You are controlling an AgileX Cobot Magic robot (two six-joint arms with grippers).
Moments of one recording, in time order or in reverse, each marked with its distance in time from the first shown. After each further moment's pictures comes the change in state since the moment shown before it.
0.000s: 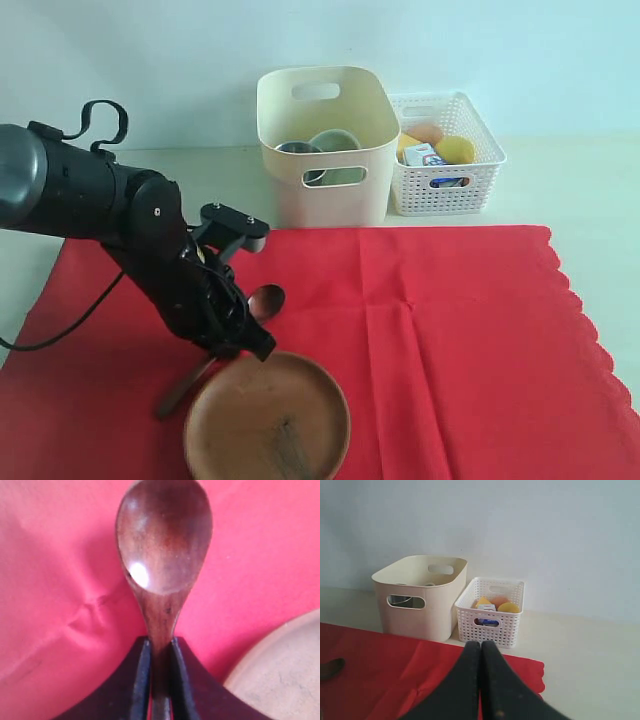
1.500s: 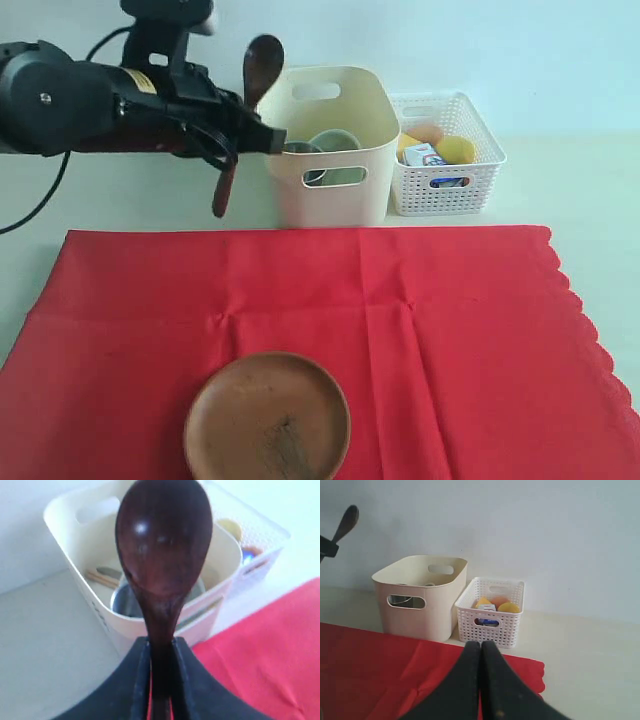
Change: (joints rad) left arm 0.022 -0.312 0.000 -0.058 -0.511 -0.014; right arm 0.000 0.000 0.000 0.000 0.000 0.000
